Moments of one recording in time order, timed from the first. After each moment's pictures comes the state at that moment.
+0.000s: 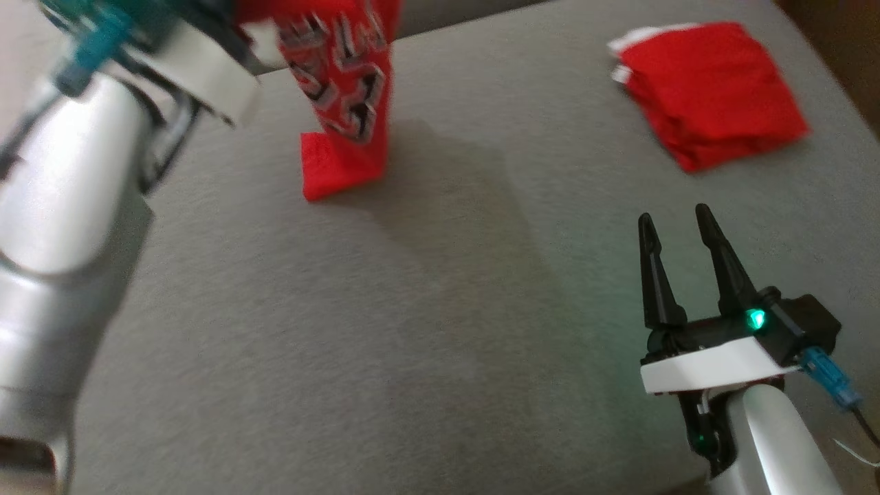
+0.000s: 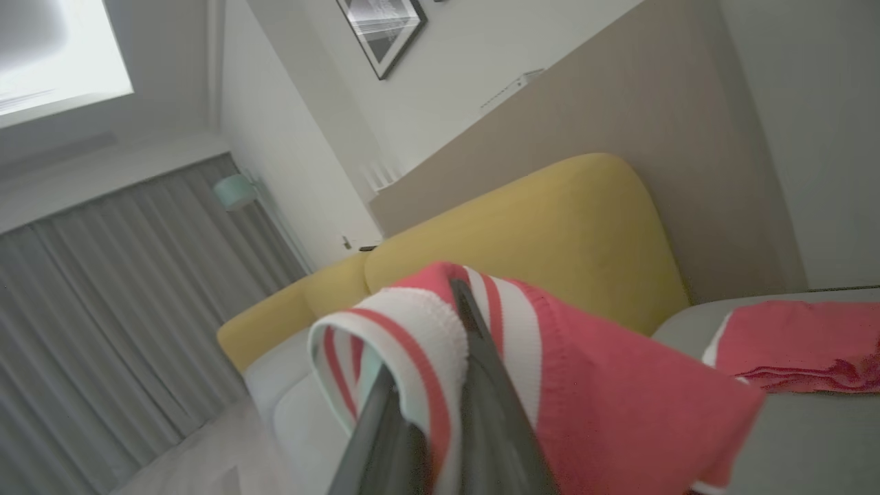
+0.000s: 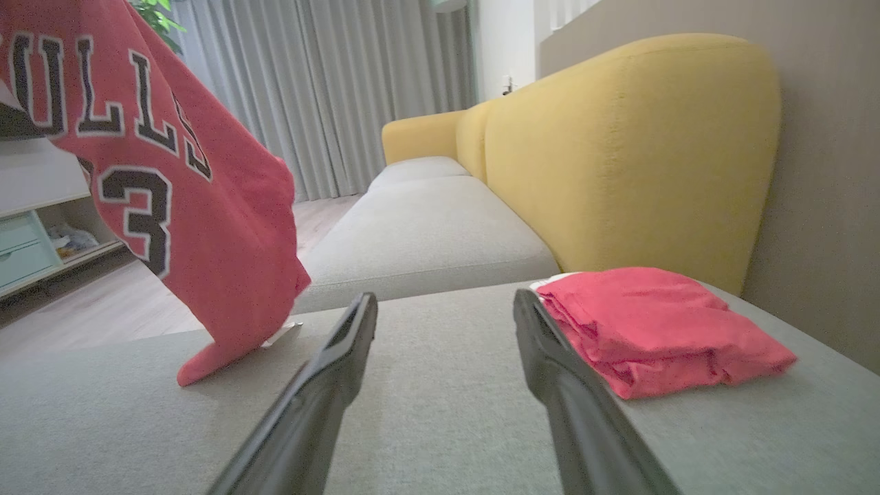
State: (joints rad) left arm -1.01 0.40 -0.54 0.31 -0.22 -0.13 0.01; right arm -0.13 -0.05 0.12 0.16 0.17 0.12 -0.26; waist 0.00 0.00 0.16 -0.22
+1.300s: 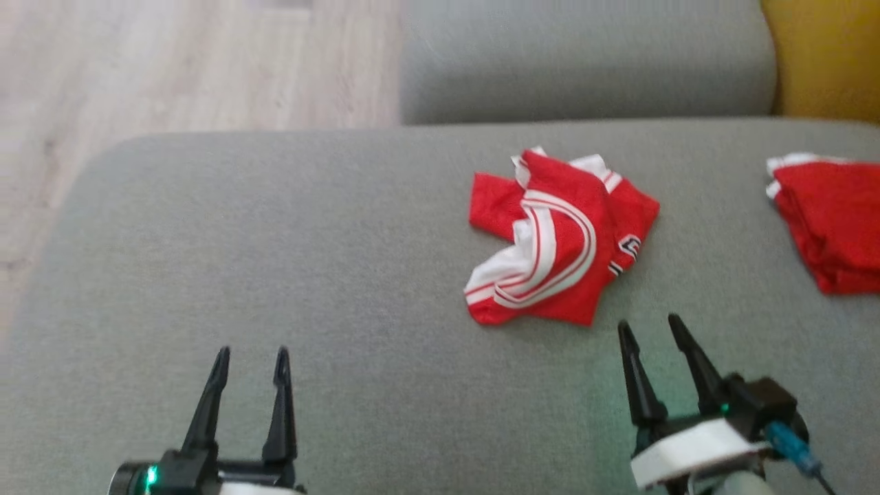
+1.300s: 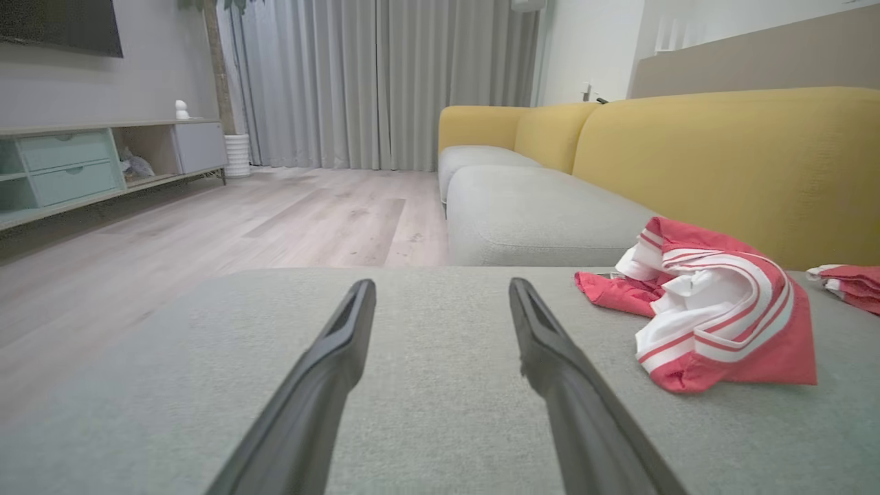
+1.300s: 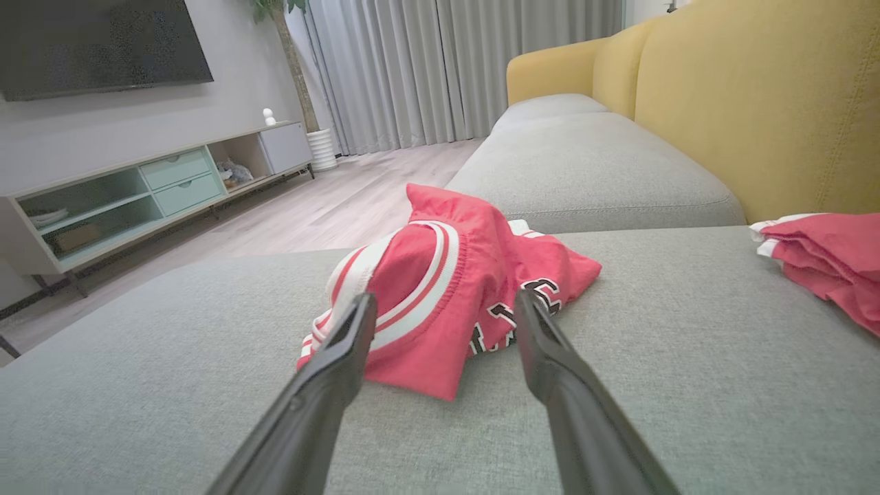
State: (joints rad) left arm 0.12 0.12 -0.21 0.08 -0.19 0.05 -0.25; right arm 0.02 -0.05 0.15 0.28 0.18 0.12 -0.26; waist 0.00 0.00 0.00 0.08
